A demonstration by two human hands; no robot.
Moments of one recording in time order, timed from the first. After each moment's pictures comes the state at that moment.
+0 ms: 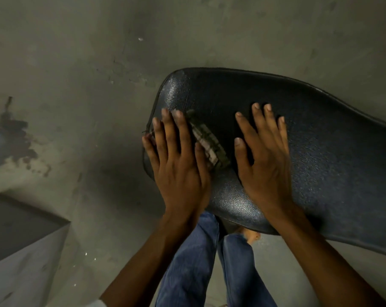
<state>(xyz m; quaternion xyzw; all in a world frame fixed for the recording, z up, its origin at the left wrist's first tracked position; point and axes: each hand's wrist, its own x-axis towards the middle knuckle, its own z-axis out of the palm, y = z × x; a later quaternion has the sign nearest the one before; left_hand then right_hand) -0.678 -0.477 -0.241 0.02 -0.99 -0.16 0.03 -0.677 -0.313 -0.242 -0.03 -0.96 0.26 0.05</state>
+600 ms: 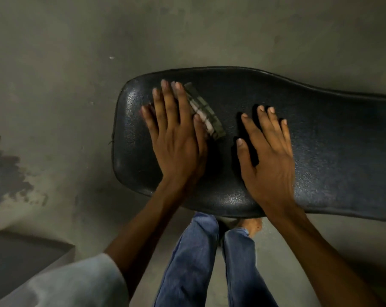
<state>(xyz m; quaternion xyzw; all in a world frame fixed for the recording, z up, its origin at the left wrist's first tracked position) -0.718 -0.417 -0.242 -0.09 -0.99 -0.11 -0.01 -0.627 -0.257 -0.239 -0.14 -0.95 0.26 0.08</state>
